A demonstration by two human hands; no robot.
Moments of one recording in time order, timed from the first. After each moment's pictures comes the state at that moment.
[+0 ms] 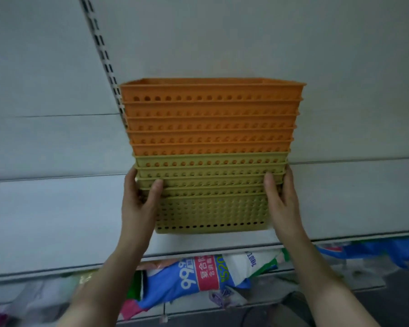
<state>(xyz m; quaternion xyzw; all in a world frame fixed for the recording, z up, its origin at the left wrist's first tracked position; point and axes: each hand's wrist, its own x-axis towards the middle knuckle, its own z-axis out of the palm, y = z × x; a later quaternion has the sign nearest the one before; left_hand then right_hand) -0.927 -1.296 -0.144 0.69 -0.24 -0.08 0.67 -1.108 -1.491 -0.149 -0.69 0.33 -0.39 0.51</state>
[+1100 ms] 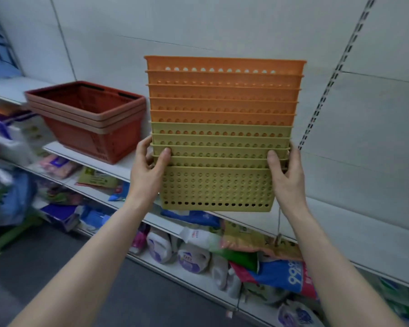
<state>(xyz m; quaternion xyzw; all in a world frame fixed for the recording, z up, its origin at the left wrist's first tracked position) -0.867 -0.828 0.025 0.69 -0.11 0.06 0.71 -0.962 -1.087 0.037 -0.78 0.11 -0.37 0.50</state>
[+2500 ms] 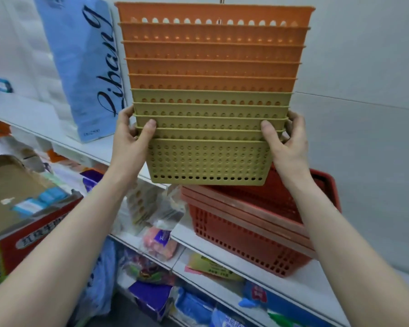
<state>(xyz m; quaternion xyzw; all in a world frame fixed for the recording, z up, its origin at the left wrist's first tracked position) -0.258 -0.290 0.120 0.67 -0.17 0.20 0.69 -0.325 -0.567 0.132 -0.75 -0.01 -0.39 0.54</state>
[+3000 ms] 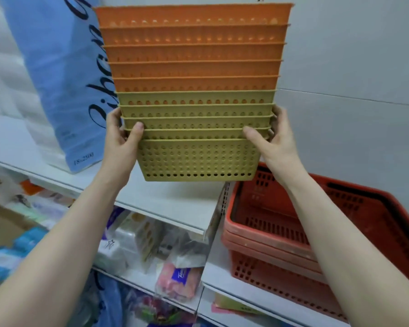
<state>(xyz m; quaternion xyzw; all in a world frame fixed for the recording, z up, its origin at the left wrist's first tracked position) -0.034 -0.205 0.097 0.65 -0.23 0.17 0.70 -0.148 -0.479 0.125 -0.77 -0.02 -0.35 0.53</state>
